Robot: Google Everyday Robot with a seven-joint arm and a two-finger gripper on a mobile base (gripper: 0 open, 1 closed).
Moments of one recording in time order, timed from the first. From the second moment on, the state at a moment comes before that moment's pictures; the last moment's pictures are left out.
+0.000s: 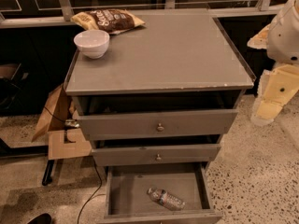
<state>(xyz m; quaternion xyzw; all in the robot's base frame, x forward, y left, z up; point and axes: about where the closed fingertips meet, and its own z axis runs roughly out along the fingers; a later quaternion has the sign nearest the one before) 0.438 -0.217 0.976 -0.60 0.78 -0.03 0.16</state>
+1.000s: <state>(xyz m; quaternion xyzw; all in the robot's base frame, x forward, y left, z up) 0.439 -0.214 0.951 -0.60 0.79 -0.02 0.16</state>
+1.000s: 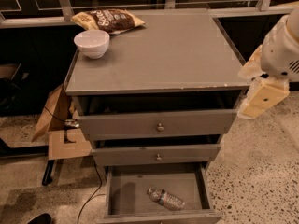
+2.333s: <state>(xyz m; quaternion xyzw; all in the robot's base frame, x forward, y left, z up) 0.443 -0.206 0.839 -0.54 0.83 0.01 0.16</state>
